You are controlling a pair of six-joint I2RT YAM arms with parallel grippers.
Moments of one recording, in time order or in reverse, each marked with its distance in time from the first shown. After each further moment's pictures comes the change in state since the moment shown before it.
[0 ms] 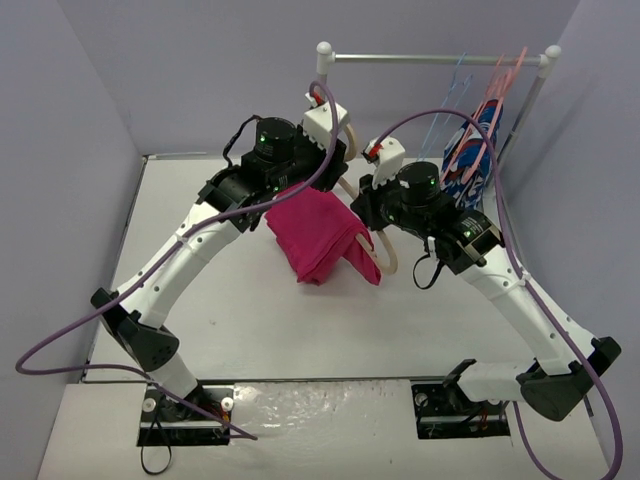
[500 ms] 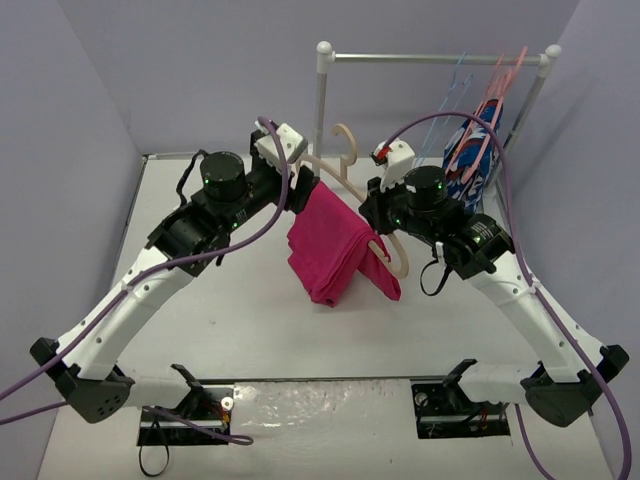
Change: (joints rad) left arm -0.007 -0.336 -0.351 0.158 -0.106 0.092; right arm 0.005 -0.039 -0.001 -0.061 0.059 0.026
